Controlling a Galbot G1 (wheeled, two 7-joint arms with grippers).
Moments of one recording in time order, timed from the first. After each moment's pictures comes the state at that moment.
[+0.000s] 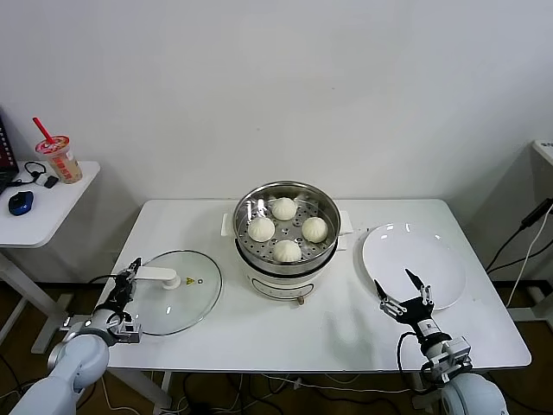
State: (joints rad) left arm 1.21 -0.90 -0.35 -1.45 1.08 0.10 -0.09; right arm -1.47 1.15 0.61 1.70 0.25 0.18 -0.21
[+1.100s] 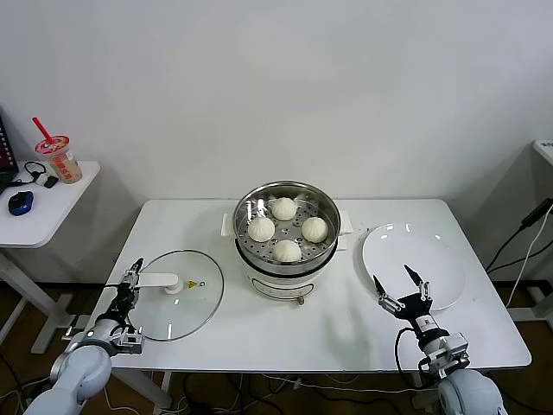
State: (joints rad) left arm 1.26 -0.94 -0.38 -1.46 1.14 0.09 -0.13; right arm -1.45 1.16 0.60 1.69 0.24 0.18 -0.22
